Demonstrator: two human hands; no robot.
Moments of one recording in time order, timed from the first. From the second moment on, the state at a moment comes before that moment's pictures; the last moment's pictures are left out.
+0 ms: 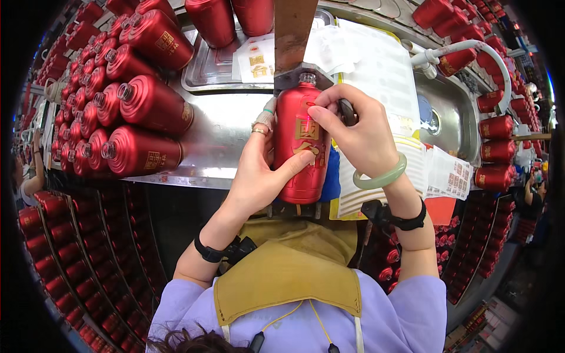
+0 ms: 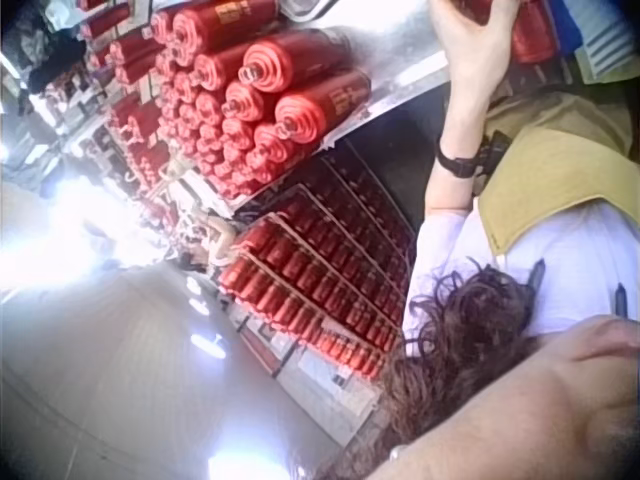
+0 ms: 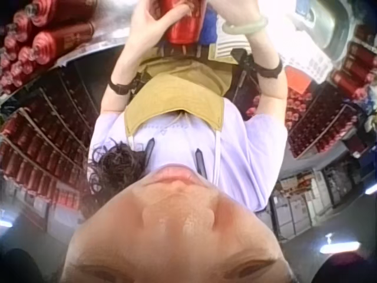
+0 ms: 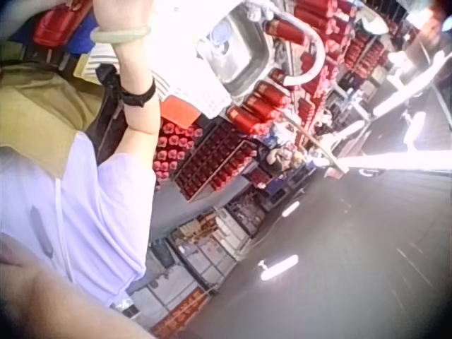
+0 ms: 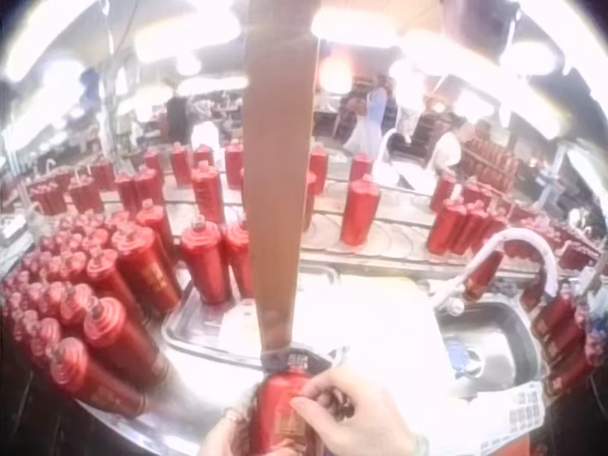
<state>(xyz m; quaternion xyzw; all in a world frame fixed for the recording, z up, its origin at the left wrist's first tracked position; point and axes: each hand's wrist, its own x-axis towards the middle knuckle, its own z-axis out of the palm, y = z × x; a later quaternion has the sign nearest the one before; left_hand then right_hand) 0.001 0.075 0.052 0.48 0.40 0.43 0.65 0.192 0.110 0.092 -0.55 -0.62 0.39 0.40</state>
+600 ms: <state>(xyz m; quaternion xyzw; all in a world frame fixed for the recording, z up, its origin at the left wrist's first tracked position) 0.005 0.074 0.051 0.46 0.39 0.46 0.65 0.186 0.108 0.087 -0.56 -0.61 0.38 0.41</state>
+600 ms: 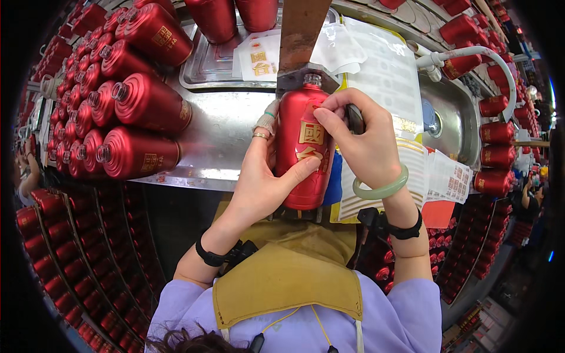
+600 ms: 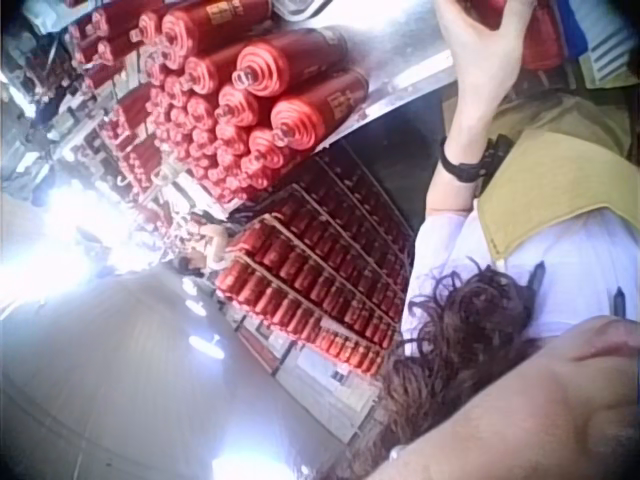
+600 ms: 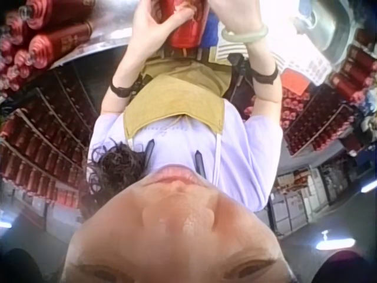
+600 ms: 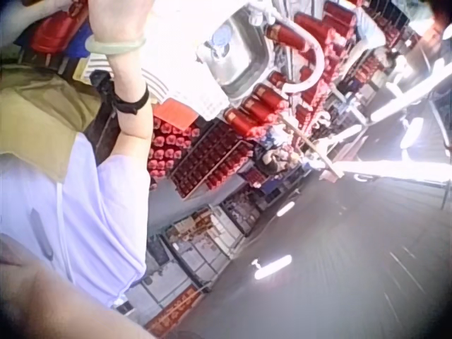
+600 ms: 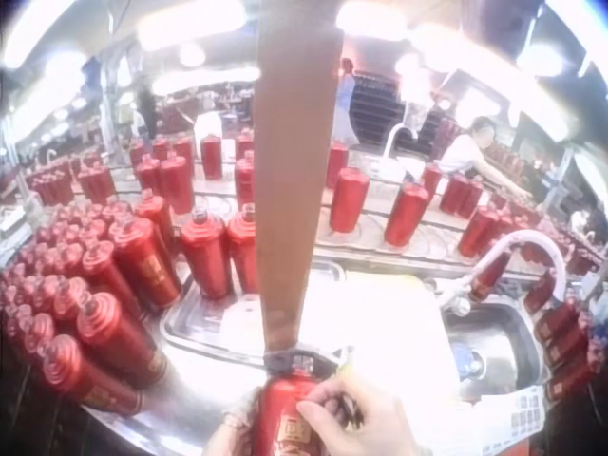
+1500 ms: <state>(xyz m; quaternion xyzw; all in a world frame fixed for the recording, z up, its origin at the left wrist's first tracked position) 0.007 0.074 0.051 0.48 0.40 0.46 0.63 0.183 0.108 0.087 -0.56 -0.62 0.36 0.42</state>
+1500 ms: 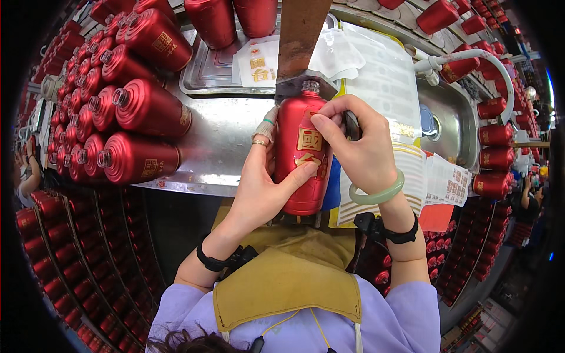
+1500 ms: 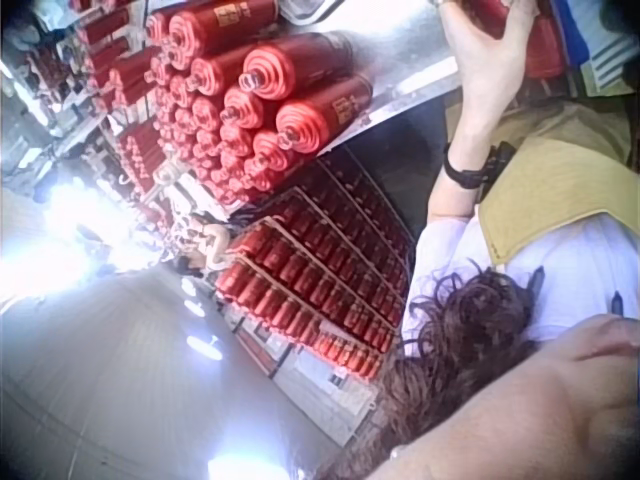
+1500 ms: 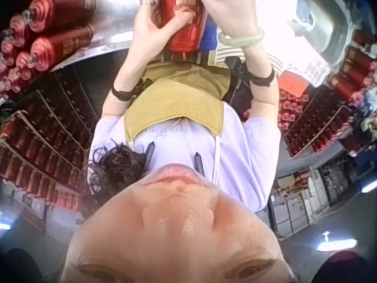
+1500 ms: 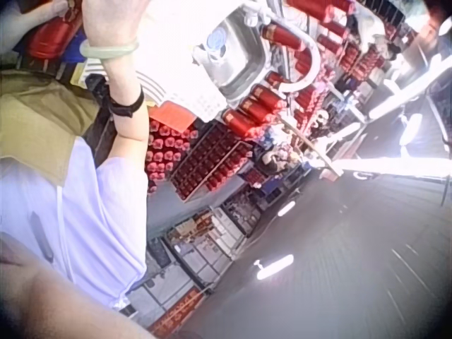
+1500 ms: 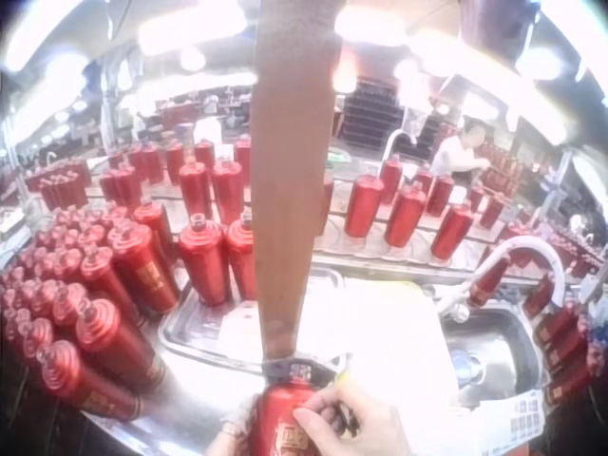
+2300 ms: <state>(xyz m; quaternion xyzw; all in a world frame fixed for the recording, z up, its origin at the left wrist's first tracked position) 0.007 0.095 0.053 0.39 0.40 0.47 0.69 0.181 0.106 0.063 -0.56 -0.44 0.50 0.50</state>
